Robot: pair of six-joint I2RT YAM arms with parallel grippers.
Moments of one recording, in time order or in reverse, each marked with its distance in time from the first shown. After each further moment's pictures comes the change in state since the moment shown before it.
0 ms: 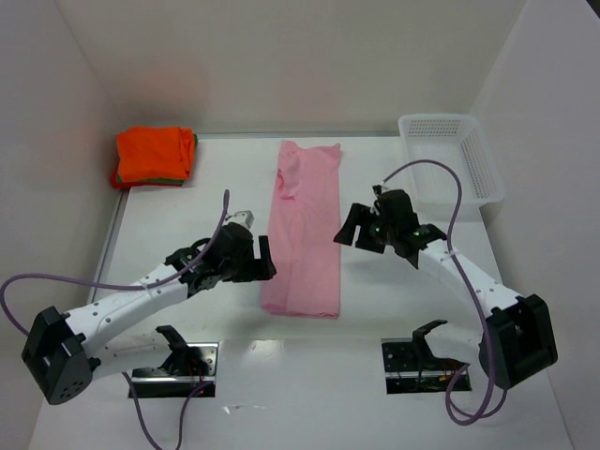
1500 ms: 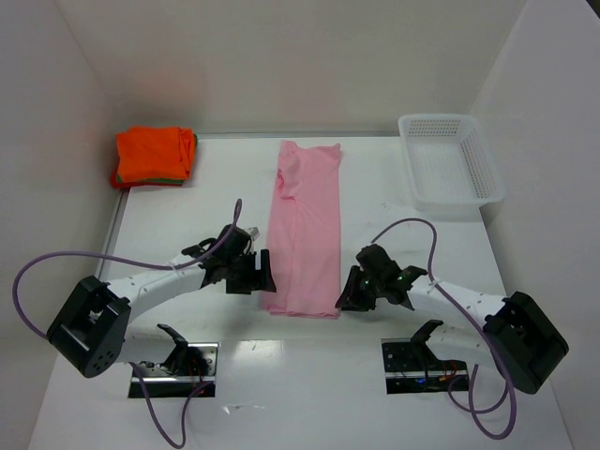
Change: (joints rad) left arm 0.190 0.220 -0.131 0.160 0.364 0.099; right arm 0.276 -0.071 -0.406 0.055 0.015 0.367
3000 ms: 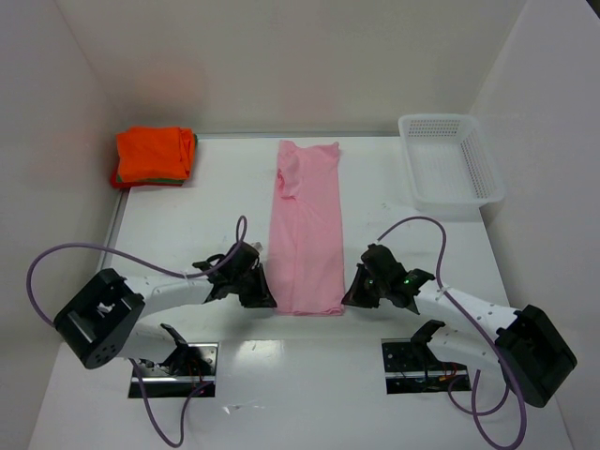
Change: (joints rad) left arm -0.109 0.042 -0.138 0.224 0.023 -0.285; right arm -0.009 -0.091 -0.017 -0.018 0.078 -0.002
